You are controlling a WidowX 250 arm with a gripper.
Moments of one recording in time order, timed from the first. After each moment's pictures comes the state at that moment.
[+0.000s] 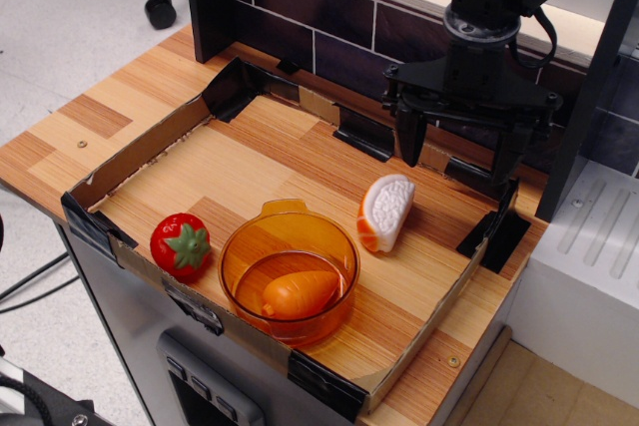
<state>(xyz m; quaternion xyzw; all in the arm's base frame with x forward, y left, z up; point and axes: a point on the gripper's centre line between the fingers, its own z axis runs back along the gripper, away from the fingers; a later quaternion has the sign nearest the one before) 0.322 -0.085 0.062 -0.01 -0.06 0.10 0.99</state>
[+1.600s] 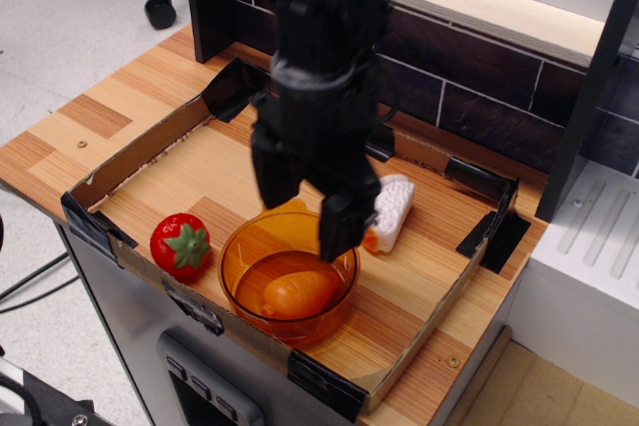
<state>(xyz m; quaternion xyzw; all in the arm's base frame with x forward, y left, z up) 0.230 -0.022 0.056 0.00 0.01 -0.17 0.99</state>
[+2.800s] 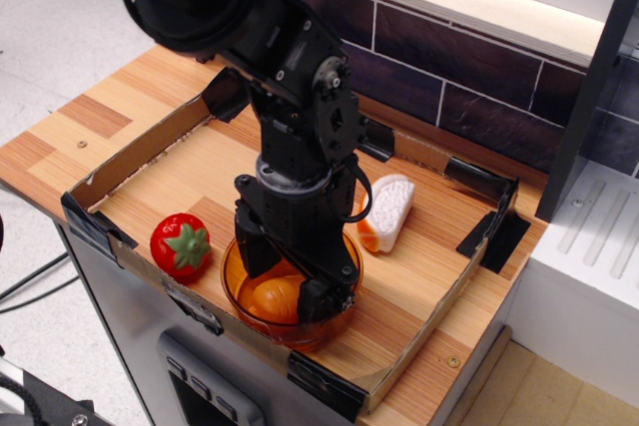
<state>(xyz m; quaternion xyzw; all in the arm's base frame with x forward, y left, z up) 0.210 -0.026 0.008 0.01 0.01 -0.17 0.99</state>
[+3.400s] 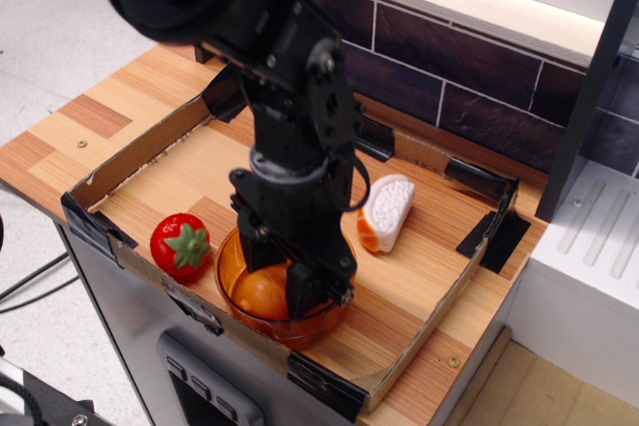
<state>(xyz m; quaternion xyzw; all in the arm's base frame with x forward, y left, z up) 0.209 -0.022 0.025 0.01 0.00 -0.15 0.99</state>
